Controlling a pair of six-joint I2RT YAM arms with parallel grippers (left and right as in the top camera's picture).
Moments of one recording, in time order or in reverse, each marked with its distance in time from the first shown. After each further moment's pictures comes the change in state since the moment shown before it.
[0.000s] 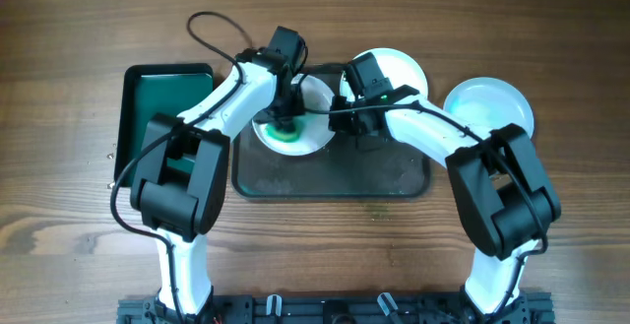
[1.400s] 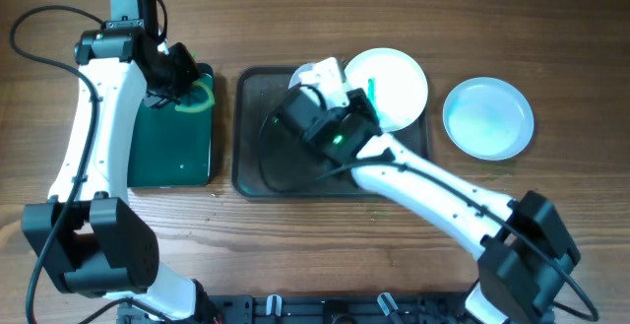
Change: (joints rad) left arm 0.446 -0.343 0.070 -0.249 0.085 -0.001; right arm 0.387 -0.235 0.127 -0.331 1.141 -0.371
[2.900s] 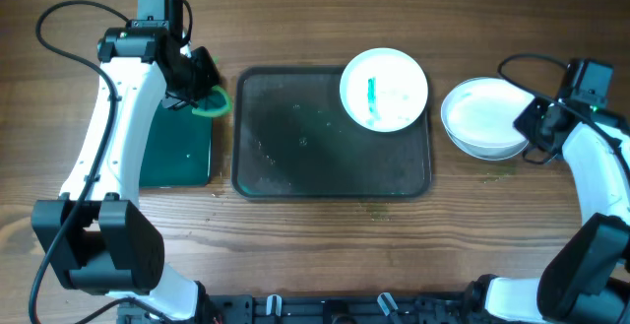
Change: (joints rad) left arm -0.087 0.000 0.000 -0.029 0.000 0.003; right arm -1.212 -0.197 -0.323 0.054 -0.834 0.137
